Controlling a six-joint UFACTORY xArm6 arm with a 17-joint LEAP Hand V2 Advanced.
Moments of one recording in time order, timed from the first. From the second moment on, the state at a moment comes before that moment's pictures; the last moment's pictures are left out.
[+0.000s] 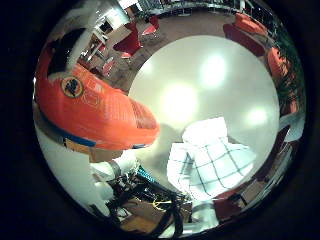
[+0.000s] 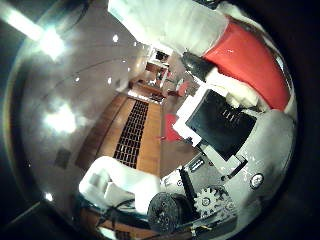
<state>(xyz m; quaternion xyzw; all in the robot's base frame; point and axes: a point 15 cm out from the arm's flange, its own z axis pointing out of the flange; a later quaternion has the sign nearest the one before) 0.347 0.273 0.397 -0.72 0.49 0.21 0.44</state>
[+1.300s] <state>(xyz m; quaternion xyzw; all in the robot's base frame) 0.384 0.281 0.296 -0.71 0.47 0.20 0.49</state>
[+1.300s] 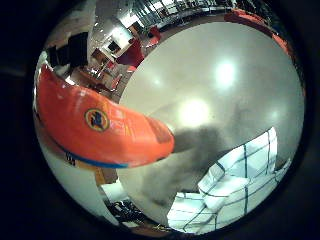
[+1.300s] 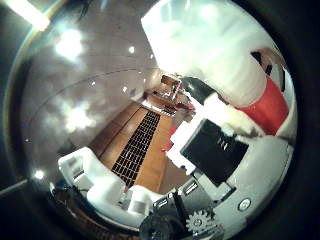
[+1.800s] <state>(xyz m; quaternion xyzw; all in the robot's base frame) 0.386 0.271 0.315 -0.71 0.46 0.18 0.50</state>
